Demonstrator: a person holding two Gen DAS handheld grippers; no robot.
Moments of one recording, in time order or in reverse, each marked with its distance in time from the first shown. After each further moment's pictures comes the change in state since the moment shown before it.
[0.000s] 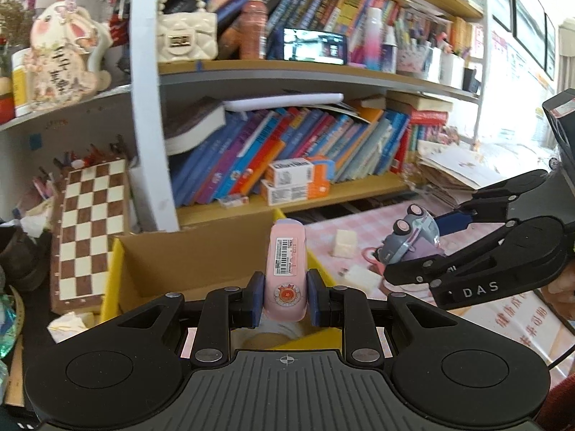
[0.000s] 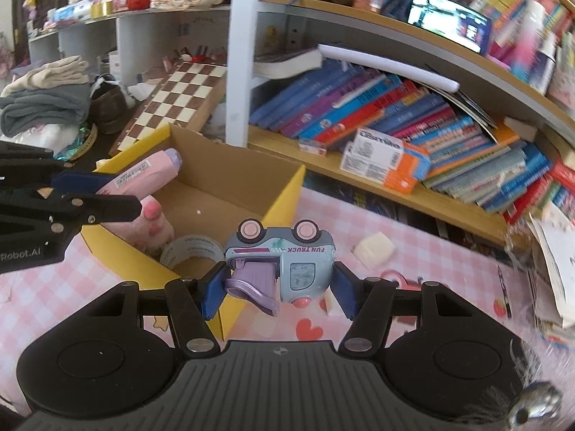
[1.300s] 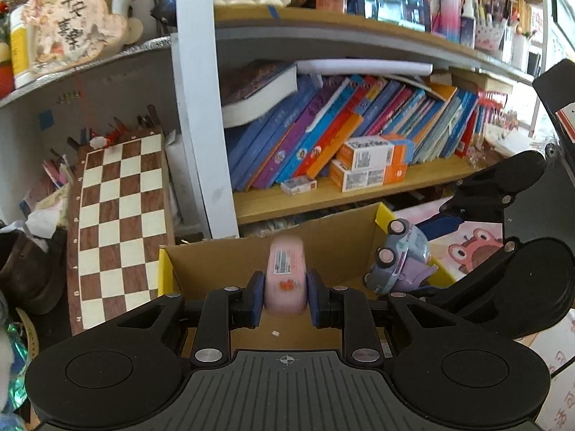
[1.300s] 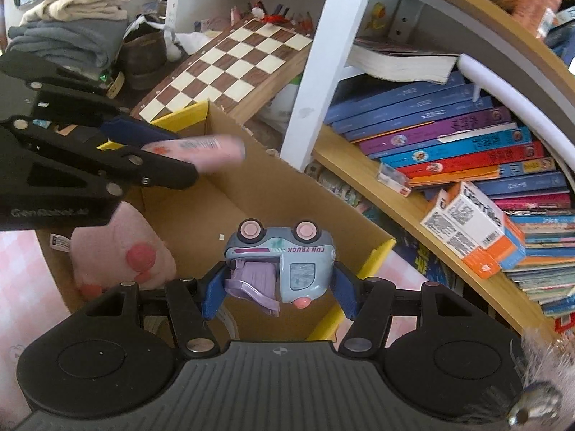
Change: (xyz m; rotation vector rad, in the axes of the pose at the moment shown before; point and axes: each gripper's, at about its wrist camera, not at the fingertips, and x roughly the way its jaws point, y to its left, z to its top) left arm 0.095 0.086 0.020 0.000 0.113 0.079; right arm 0.136 0.042 0.073 -0.276 0.103 0.136
